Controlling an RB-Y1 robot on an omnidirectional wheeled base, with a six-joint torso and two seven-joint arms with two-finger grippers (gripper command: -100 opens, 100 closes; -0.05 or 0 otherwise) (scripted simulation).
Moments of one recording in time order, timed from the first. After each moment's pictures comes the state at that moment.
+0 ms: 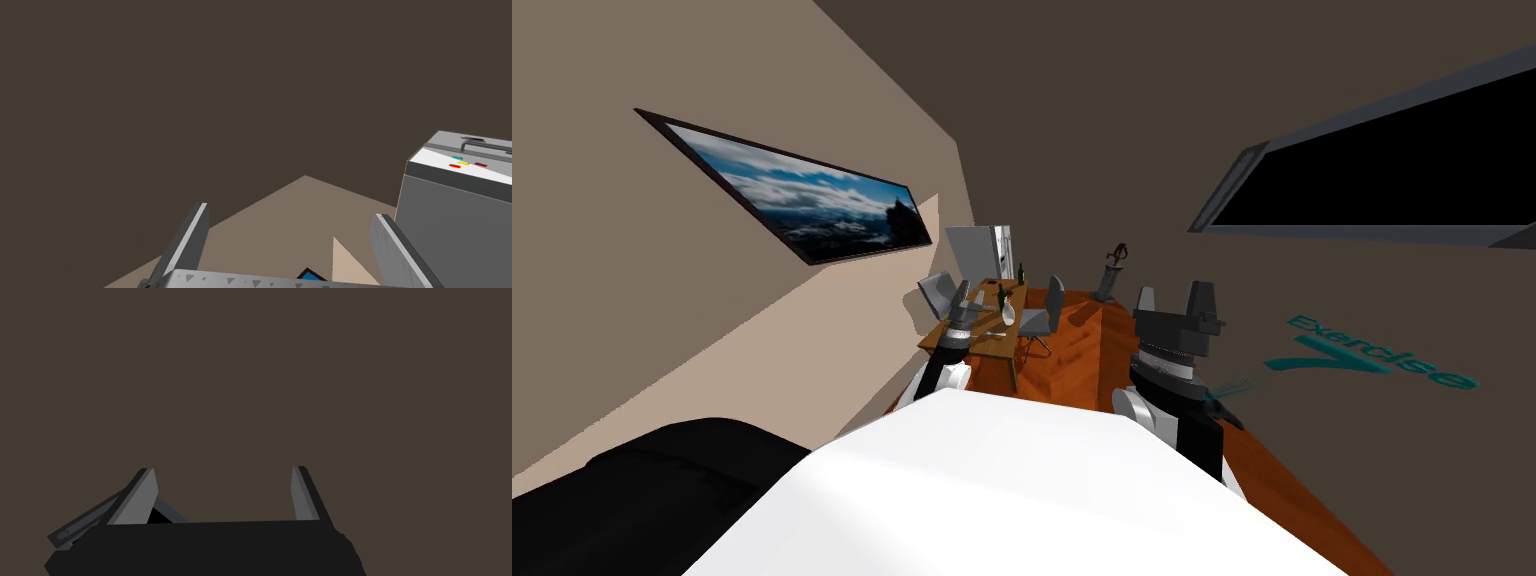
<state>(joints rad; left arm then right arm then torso) 0.39 0.16 -0.11 -2.25 -0.01 -0.41 0.07 0.49 0.00 0.01 -2.38 -0.11 -0.59 0.05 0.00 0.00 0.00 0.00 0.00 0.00</state>
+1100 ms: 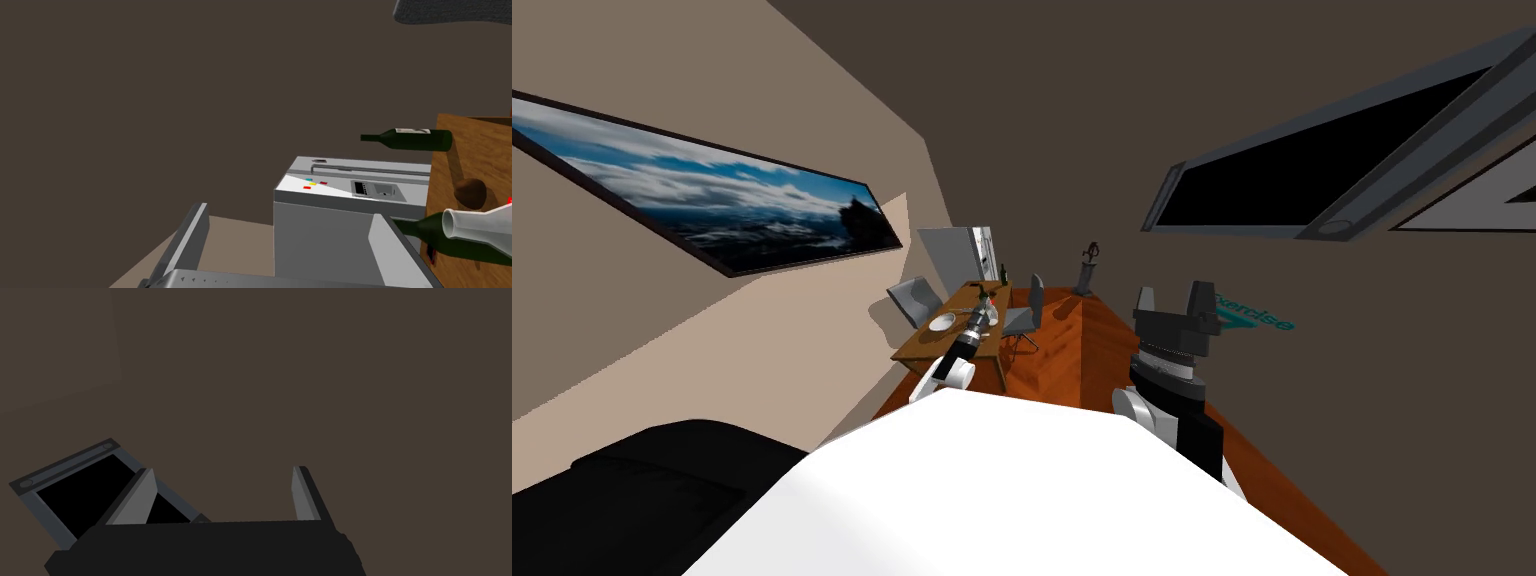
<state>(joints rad) 0.31 0.21 -0.11 -2.03 0.05 -0.10 0.03 0.49 0.00 0.01 -2.38 -0.11 -0.59 0.05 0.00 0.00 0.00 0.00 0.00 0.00</state>
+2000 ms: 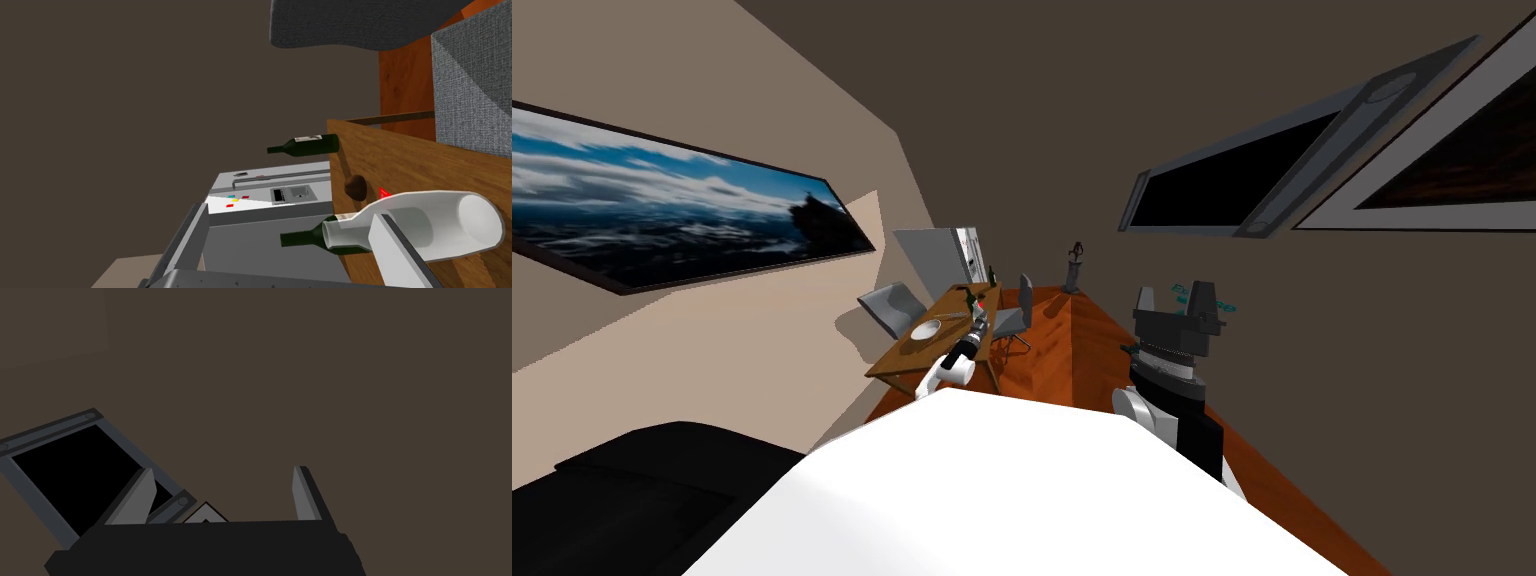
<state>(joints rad) 0.25 0.21 -0.06 -1.87 0.07 0.15 0.00 0.49 0.00 0.01 -2.38 -0.11 -0.59 0.05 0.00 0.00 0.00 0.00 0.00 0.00</state>
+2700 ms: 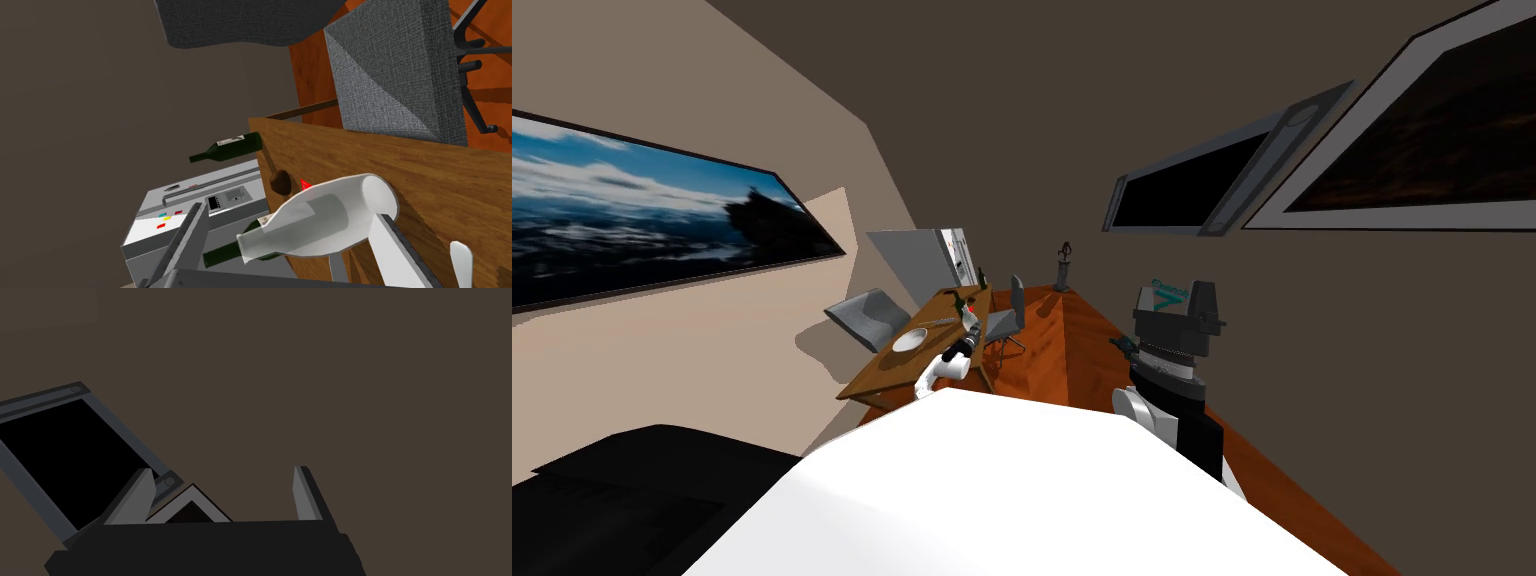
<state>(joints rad) 0.19 0.24 0.02 -1.70 0.09 0.36 -0.01 0.49 0.00 0.01 -2.38 -0.11 -0.59 0.05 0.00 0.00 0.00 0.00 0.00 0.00</state>
